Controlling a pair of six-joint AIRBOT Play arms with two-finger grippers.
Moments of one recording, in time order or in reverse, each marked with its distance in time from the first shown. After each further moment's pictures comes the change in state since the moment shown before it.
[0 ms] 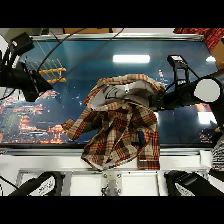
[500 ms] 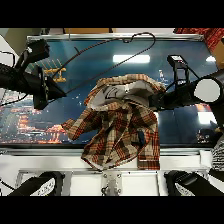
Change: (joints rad) left arm -0.140 0.017 -0.004 -0.044 -0.030 0.015; right arm 0.000 0.000 0.000 0.000 0.000 0.000
